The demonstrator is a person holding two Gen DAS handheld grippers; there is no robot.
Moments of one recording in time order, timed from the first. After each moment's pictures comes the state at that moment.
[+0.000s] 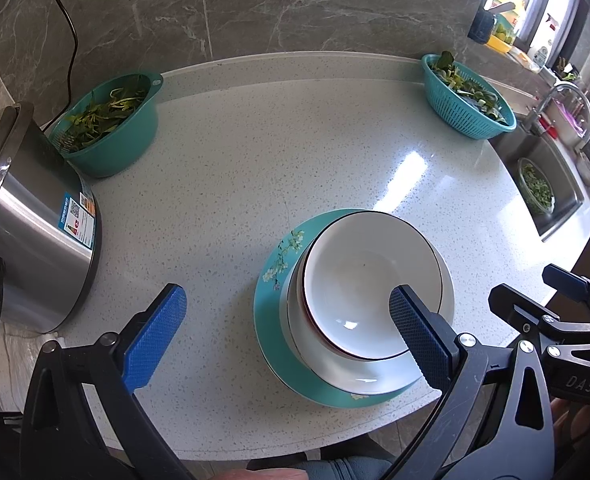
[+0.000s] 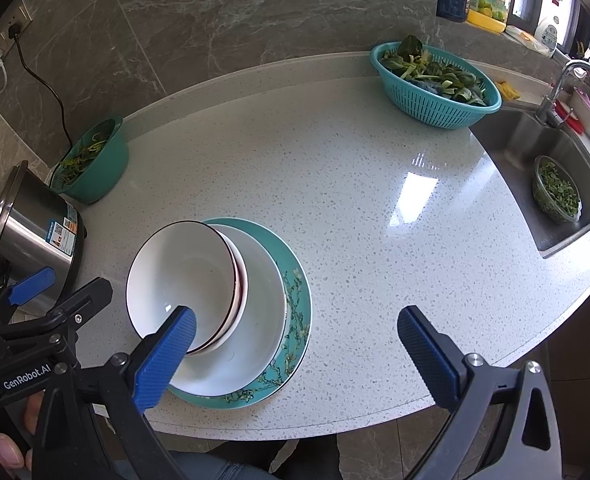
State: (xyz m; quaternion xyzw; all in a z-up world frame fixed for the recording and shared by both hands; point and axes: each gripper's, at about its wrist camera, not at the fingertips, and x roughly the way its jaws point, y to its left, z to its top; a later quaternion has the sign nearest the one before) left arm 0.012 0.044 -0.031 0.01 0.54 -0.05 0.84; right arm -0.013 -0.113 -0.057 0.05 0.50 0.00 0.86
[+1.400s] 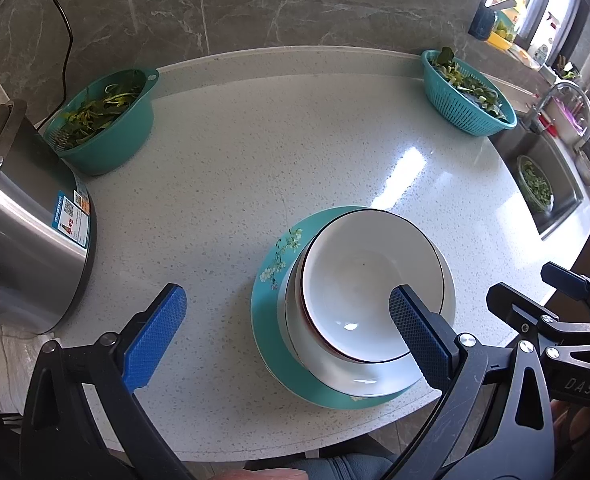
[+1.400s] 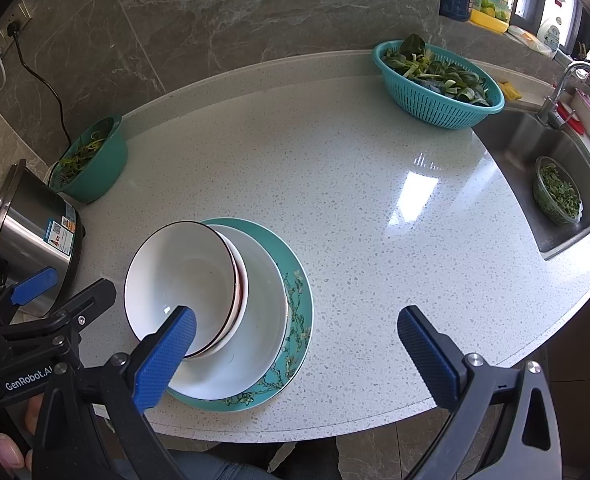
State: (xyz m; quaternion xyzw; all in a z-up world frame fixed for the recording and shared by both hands) left arm 0.019 0.040 -0.037 0.01 0.55 -0.06 0.84; right arm -0.010 -0.112 -0.056 0.04 0.50 0.00 0.86
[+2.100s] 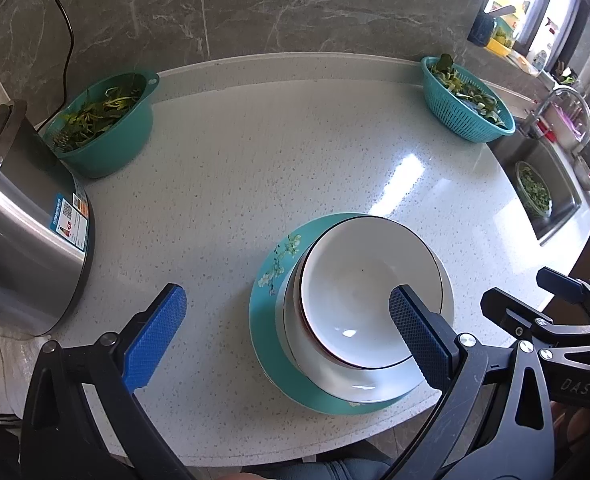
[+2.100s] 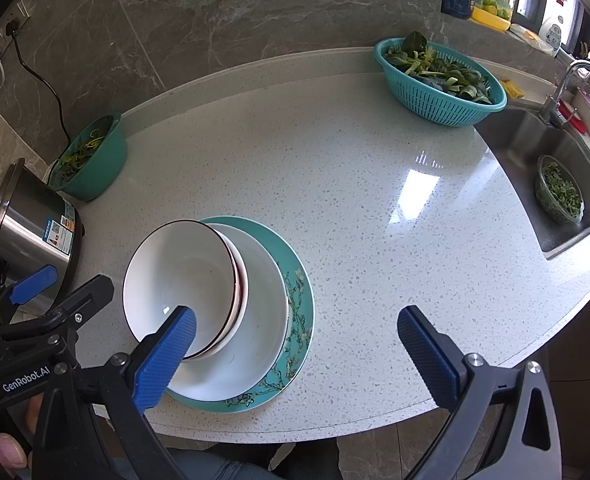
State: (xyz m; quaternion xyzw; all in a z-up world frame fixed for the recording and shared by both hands) left arm 0.019 0.041 -0.037 0.00 0.53 -0.06 0.84; right arm -0.006 -0.113 -0.062 0.04 0.51 0.01 0.86
